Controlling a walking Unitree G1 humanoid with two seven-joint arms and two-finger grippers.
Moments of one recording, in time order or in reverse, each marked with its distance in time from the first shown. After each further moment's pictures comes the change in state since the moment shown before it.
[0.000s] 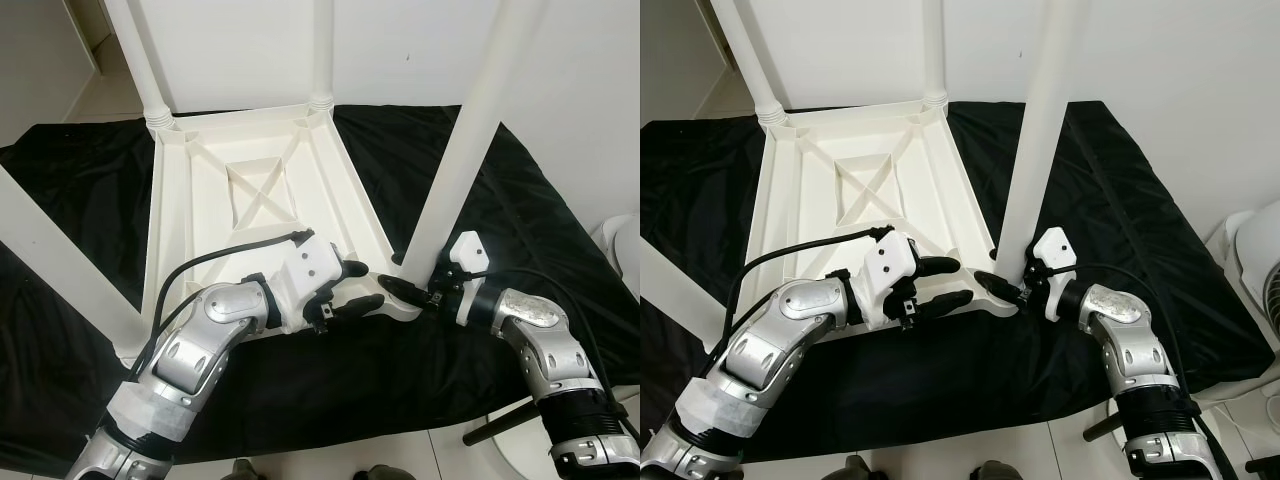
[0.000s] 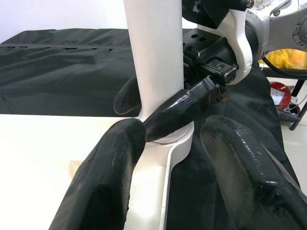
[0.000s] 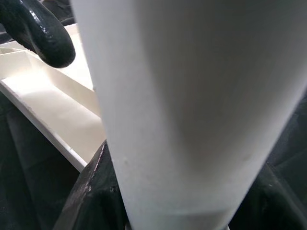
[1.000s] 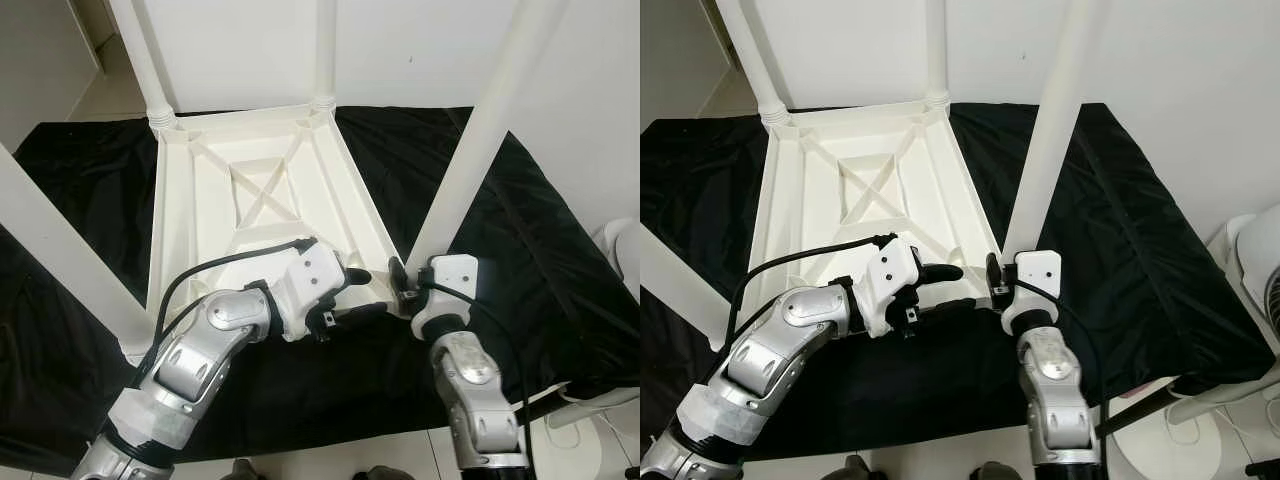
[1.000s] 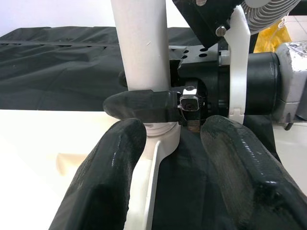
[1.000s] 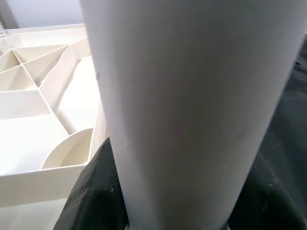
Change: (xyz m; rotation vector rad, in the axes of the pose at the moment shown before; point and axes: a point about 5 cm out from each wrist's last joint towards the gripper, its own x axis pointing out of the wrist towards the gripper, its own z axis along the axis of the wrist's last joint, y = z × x) left arm 0.001 -0.007 -0.003 -0.012 0.003 -0.016; right arm 0.016 0.054 0.003 0.188 -0.098 -0.906
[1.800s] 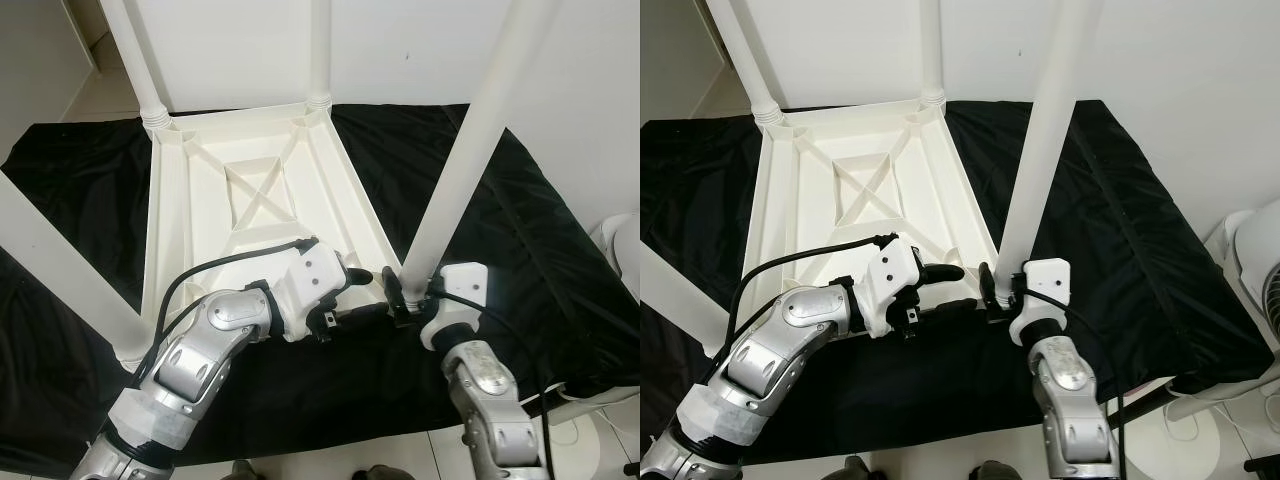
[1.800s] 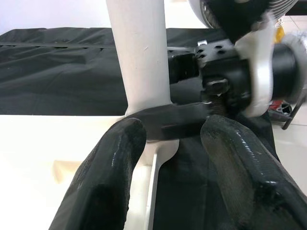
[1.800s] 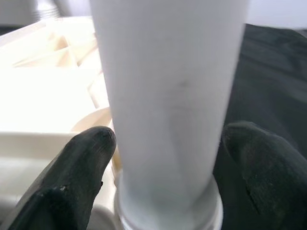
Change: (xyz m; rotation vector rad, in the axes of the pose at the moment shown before) left arm 0.000 -0.001 0.001 0.005 -0.004 -0.004; right arm -0.012 -0.021 0.002 -0.063 0.008 0.267
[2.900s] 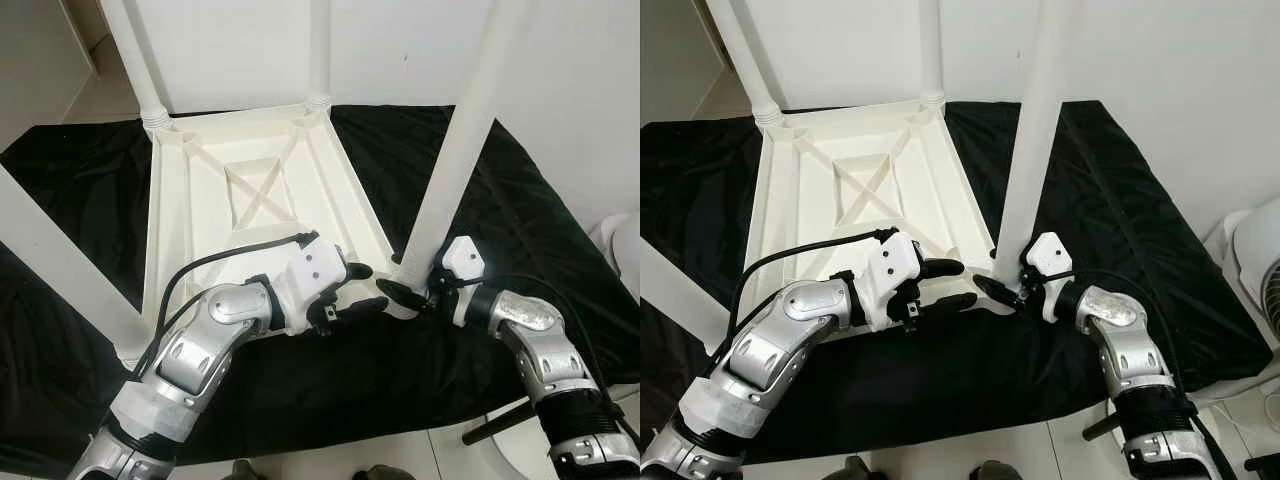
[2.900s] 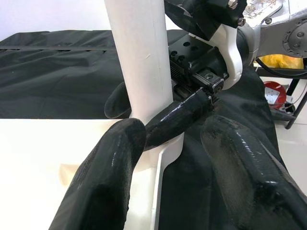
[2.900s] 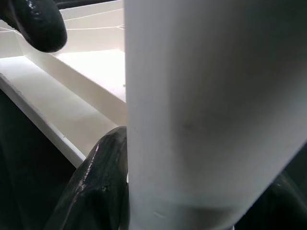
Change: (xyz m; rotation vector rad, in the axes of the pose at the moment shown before) left arm 0.002 0.006 0.002 0.008 0.001 0.007; right arm 0.041 -0.035 -0.002 -0.211 0.075 0.642
